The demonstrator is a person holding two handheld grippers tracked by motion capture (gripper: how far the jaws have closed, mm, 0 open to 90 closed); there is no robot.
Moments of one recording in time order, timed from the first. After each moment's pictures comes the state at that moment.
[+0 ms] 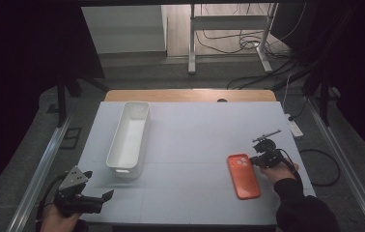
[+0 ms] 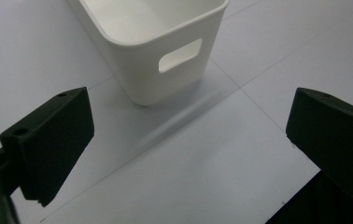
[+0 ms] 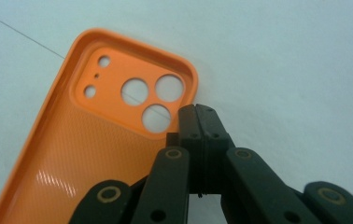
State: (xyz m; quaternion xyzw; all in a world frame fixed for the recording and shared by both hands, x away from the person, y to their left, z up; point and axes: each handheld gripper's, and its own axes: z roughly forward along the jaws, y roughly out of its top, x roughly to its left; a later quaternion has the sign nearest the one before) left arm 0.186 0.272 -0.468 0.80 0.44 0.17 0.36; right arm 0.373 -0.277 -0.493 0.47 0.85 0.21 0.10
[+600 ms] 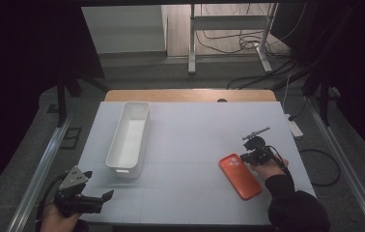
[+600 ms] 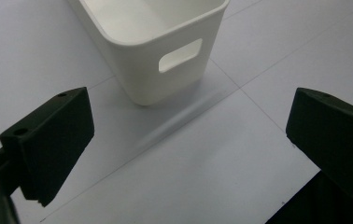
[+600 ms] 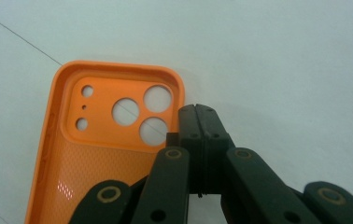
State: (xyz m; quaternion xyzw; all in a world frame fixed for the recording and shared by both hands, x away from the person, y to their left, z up) left arm 0.186 0.272 -0.468 0.80 0.44 0.17 0.36; right arm 0.381 -0.249 -0.494 0.44 0.86 0.22 0.10
